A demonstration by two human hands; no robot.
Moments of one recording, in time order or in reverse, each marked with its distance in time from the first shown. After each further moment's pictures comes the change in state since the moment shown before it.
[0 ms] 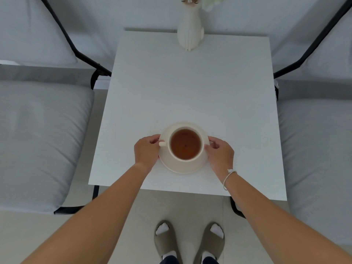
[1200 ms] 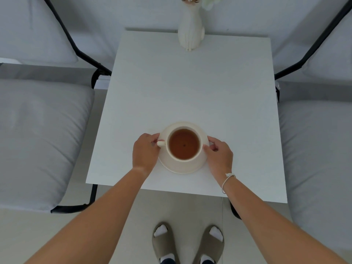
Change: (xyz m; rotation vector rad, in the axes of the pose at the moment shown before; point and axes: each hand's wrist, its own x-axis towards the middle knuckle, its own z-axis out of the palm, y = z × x) left_hand -0.004 -0.008 0.000 0.418 0.066 0.301; right_hand -0.002 0.009 0.001 -0.006 0.014 -0.100
